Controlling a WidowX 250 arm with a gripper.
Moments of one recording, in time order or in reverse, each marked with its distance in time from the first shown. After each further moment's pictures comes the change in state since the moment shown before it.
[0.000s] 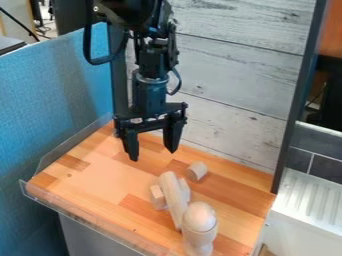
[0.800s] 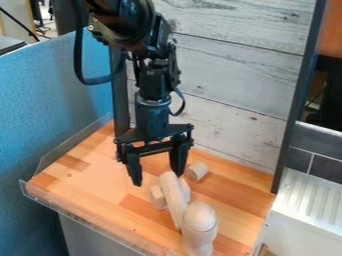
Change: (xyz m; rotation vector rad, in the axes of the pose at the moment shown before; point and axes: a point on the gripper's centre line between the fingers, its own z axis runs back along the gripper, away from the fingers) arm -0.035 0.007 -0.010 -0.045 0.053 -0.067
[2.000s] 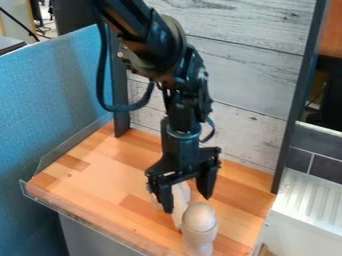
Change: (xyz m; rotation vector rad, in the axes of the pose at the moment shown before) arm -0.031 -0.029 -0.030 -0.051 -0.051 0.066
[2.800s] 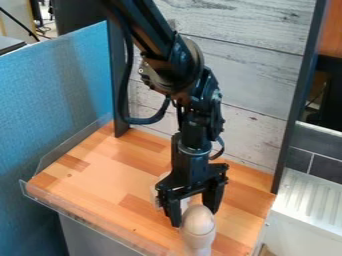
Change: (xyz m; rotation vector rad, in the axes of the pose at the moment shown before) arm -0.007 -0.004 -0.022 0.057 0.014 -0.007
